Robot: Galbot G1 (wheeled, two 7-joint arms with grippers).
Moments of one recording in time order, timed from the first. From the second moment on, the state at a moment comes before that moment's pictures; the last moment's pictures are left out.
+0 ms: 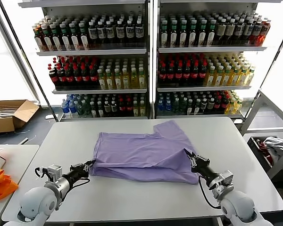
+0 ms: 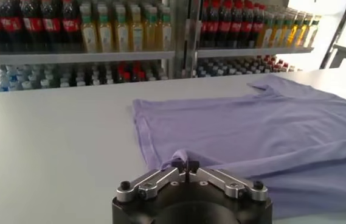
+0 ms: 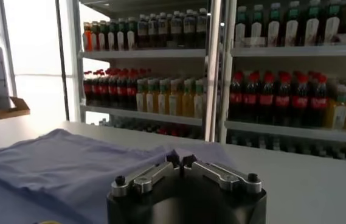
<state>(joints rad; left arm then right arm) 1.24 -0.97 -0.50 -1.86 -0.61 0.58 0.13 -1.12 0.98 0.28 1.72 0.48 -0.10 -0.13</state>
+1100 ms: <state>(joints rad) 1.32 -1.02 -0.53 -1.89 -0.63 0.58 0.09 -1.47 1.07 0.47 1.99 0.46 -0.29 0.07</state>
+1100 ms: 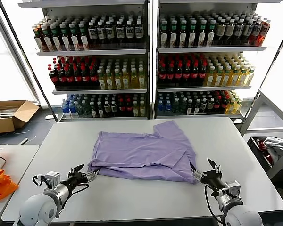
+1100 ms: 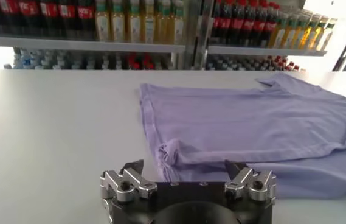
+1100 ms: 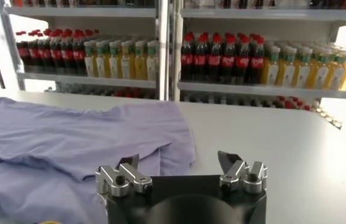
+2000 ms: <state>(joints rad) 1.32 -1.02 -0.52 -1.83 -0.66 0.57 0.10 -1.52 1.11 0.42 2.00 0.46 -0.33 0.10</state>
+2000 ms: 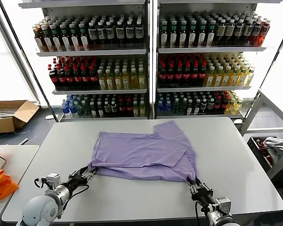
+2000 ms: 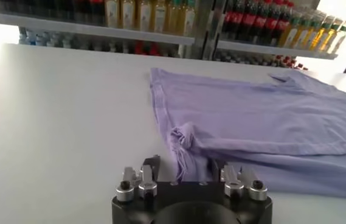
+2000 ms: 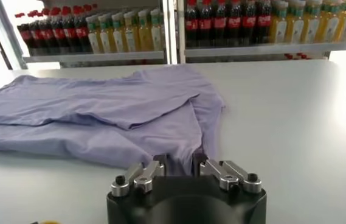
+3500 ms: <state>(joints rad) 1.81 -1.00 -0.75 -2.21 -0.60 0.58 0.12 -1.90 1.16 0.61 2.23 0.39 -0.28 -0.03</state>
